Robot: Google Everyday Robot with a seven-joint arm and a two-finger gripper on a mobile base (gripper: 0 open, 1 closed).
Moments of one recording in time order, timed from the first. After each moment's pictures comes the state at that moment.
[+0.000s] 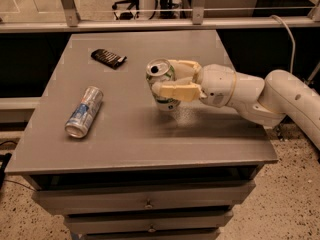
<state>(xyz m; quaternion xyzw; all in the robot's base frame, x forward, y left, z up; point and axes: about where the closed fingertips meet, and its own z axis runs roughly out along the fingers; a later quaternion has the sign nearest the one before) 0.546 -0.028 0.932 -0.42 0.50 0.46 0.60</state>
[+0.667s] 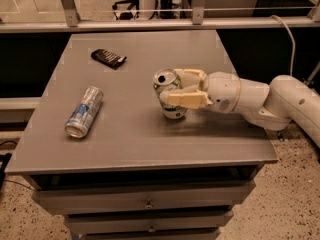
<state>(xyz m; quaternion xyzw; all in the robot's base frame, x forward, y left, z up) 0.545 -0.044 0.908 -0.42 0.52 0.46 0.58</state>
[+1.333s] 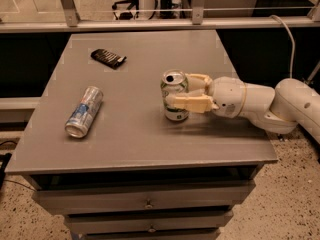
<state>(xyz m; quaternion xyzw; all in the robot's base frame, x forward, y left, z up) 0.542 -0.057 0.890 -0.42 0.54 0.46 0.57</state>
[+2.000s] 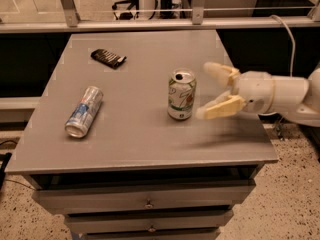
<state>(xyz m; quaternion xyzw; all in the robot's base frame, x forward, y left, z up) 0.533 -0.113 0.900 -0.44 0.58 0.42 0.55</state>
